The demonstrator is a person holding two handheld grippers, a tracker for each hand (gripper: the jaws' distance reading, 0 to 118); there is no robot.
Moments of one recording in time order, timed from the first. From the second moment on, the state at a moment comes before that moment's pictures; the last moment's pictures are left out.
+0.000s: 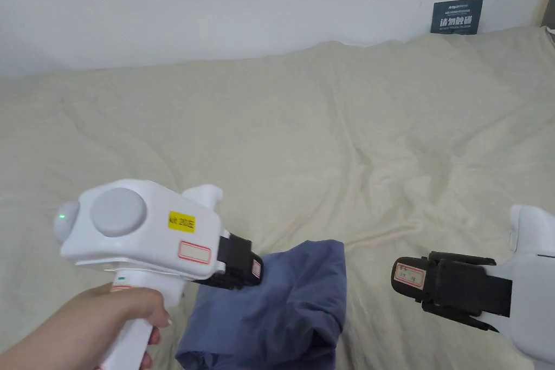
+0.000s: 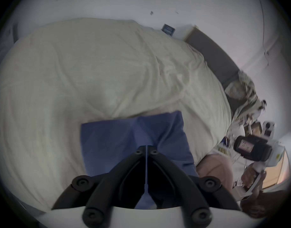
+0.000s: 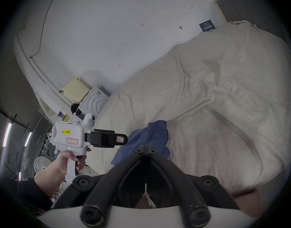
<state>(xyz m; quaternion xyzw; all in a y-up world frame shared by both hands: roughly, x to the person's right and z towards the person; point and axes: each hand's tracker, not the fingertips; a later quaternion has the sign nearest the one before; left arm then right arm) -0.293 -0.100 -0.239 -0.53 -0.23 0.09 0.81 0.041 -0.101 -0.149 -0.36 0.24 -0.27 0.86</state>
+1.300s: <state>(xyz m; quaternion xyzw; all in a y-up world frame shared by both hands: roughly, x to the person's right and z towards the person) -0.347 -0.083 -0.094 0.04 0.08 -0.02 1.00 0.027 -0.077 -0.096 0.01 0.03 -0.06 1.00</state>
